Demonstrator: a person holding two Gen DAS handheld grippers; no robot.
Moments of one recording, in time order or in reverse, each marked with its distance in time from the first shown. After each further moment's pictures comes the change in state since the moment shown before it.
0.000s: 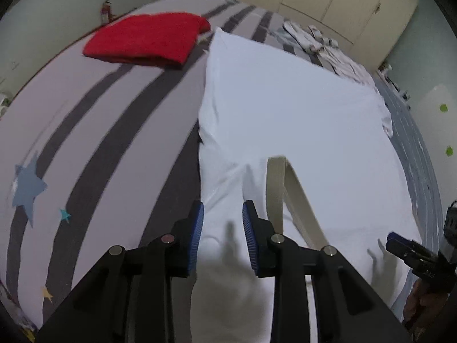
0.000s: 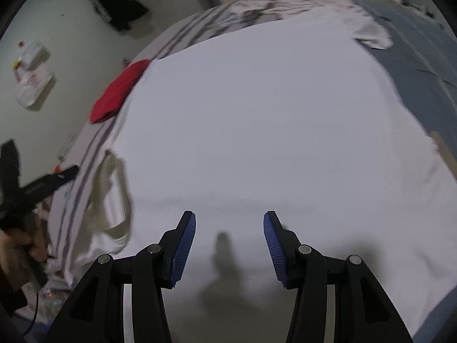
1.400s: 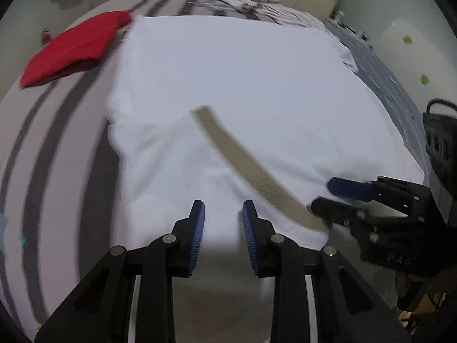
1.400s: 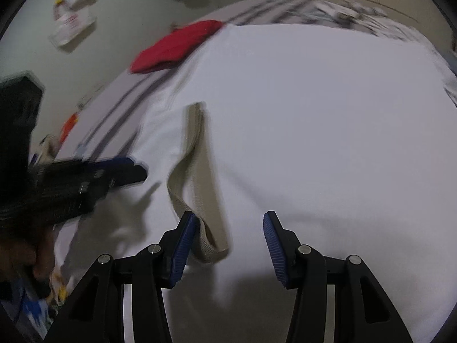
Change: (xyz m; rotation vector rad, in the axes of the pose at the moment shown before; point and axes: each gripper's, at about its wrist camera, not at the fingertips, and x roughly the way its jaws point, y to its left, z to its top) left arm 0.037 -0.060 -0.034 0.278 0.087 -0.084; right arm 0.062 0.085 -0.006 -0.214 0.046 0.006
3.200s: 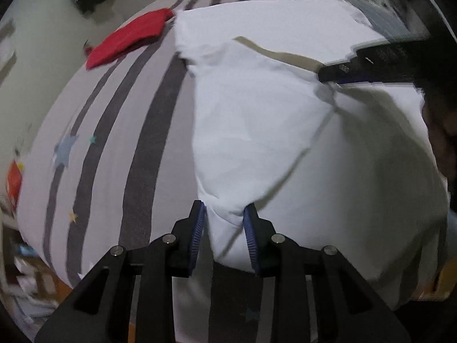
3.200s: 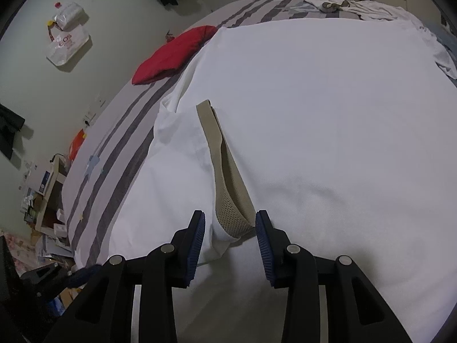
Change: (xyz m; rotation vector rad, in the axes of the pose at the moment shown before) left arm -0.065 -0.017 -0.129 0.003 0.007 0.328; right arm -0.024 -0.005 -0.016 0.070 -0.015 0.077
